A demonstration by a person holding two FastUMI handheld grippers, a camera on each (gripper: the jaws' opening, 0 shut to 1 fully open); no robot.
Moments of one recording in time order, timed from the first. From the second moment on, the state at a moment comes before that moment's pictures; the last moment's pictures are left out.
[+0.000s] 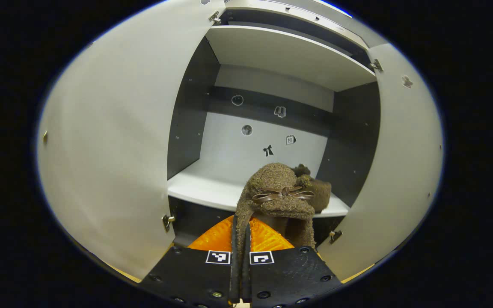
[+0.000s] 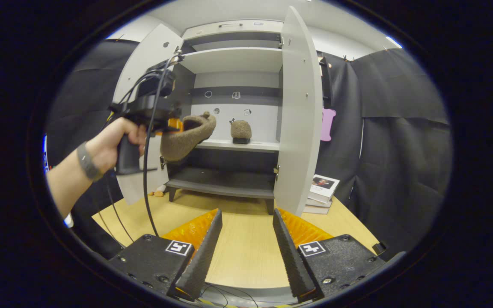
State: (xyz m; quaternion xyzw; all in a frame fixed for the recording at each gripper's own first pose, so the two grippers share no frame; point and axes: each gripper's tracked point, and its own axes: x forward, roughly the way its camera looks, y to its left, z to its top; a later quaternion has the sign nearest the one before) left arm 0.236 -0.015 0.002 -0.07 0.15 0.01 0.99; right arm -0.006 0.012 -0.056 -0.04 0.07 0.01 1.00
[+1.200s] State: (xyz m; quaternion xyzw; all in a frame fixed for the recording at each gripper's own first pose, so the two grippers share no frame) left arm 0.384 0.005 -0.030 -0.13 0.28 0.01 0.95; right arm 0.015 -0.019 -0.060 -0.01 0.08 -0.04 1.00
